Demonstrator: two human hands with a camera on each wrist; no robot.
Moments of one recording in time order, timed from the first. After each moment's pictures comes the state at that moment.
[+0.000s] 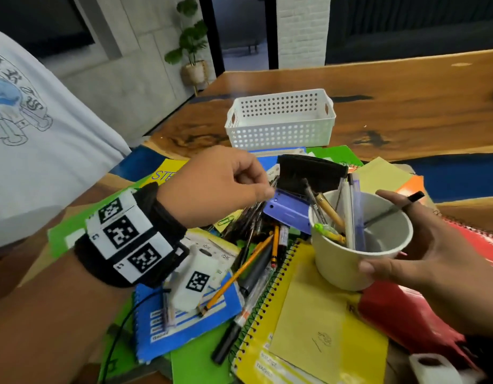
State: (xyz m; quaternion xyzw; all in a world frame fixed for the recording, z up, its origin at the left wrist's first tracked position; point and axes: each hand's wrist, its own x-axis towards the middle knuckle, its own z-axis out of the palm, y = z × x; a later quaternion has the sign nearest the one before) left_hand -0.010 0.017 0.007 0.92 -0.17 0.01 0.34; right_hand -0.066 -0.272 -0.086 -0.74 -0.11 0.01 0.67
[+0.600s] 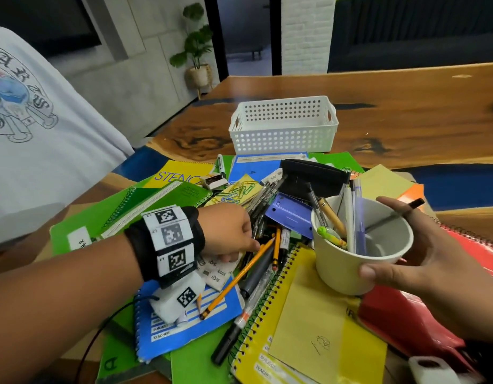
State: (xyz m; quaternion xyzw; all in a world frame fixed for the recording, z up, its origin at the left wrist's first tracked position) left_hand 0.013 0.028 -0.060 0.95 -0.08 -0.26 0.13; right_hand -0.064 -0.273 -0.083 -0.74 -0.12 0.03 0.66
